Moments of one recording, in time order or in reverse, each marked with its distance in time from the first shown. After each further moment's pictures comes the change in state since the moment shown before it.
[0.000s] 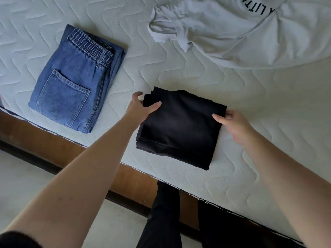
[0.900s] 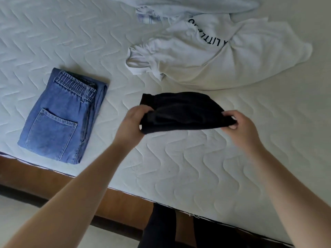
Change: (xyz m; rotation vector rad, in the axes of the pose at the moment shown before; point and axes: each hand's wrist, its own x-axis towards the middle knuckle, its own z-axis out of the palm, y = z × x) left_hand -0.045 0.068 0.014 0.494 0.077 0.865; right_hand -0.068 -0.051 -0.079 -0.275 0.251 -0.479
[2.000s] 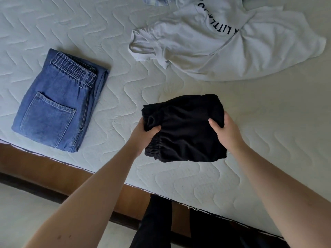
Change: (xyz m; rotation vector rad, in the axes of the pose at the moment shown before) left_hand -0.036 -0.025 0.062 -0.815 -0.162 -0.762; right_hand 0.005 0.040 0.062 0.012 -0.116 0.198
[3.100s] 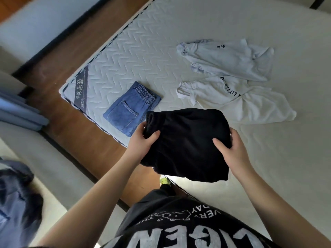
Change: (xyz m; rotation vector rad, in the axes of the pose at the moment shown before) left_hand -0.341 0.127 -0.045 -0.006 0.404 0.238; right_hand -0.239 -0.193 -0.121 0.276 -0.120 -0.256
